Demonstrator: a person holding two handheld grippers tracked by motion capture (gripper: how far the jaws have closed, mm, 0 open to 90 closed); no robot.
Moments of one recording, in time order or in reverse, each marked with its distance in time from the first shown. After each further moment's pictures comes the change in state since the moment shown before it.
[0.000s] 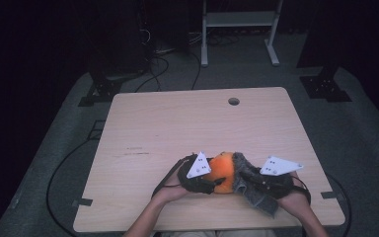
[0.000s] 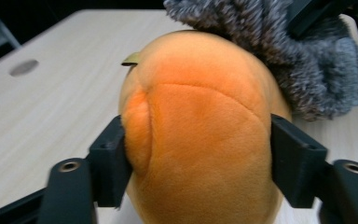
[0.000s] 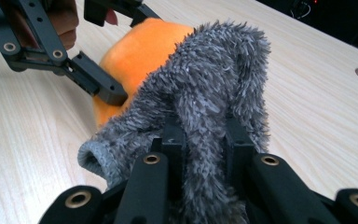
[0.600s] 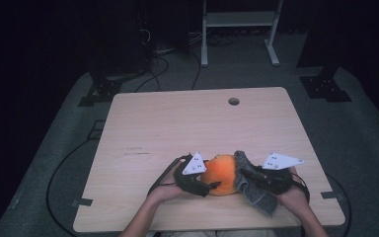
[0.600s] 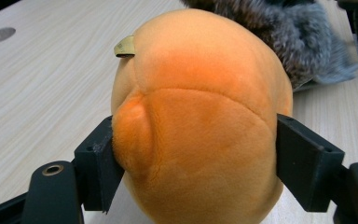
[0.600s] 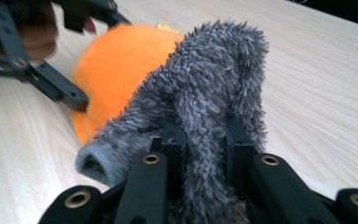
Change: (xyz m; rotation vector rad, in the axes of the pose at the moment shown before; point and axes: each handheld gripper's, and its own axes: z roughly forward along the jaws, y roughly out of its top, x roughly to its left) left arm 0.009 -0.012 -0.002 0.054 -0.048 -0.050; right arm -0.016 -0.011 0.009 0.007 0.014 0.099
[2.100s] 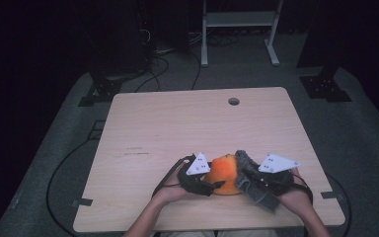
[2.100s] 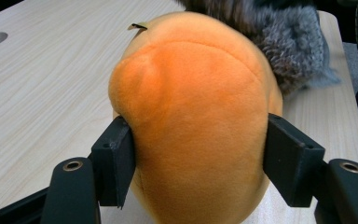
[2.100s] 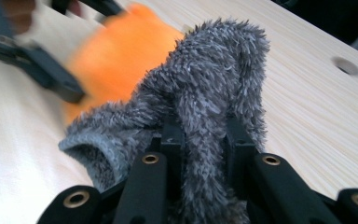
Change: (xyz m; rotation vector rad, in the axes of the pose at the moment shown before) left arm -0.010 0.008 0.005 -0.020 -0.011 -0.010; right arm 0.010 0.011 -0.012 0.044 -0.102 -0.116
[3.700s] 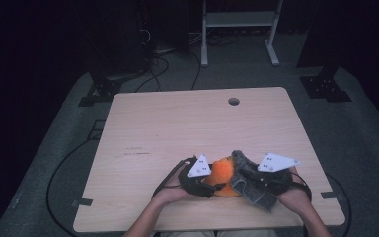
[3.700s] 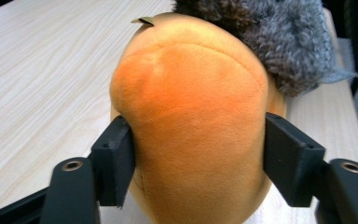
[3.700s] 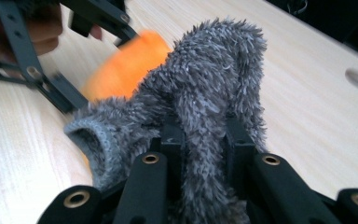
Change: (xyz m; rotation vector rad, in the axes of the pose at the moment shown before) left arm 0.001 -0.004 0.001 -0.007 -0.029 0.003; right arm 0.000 0.004 0.002 -0.021 0.075 0.010
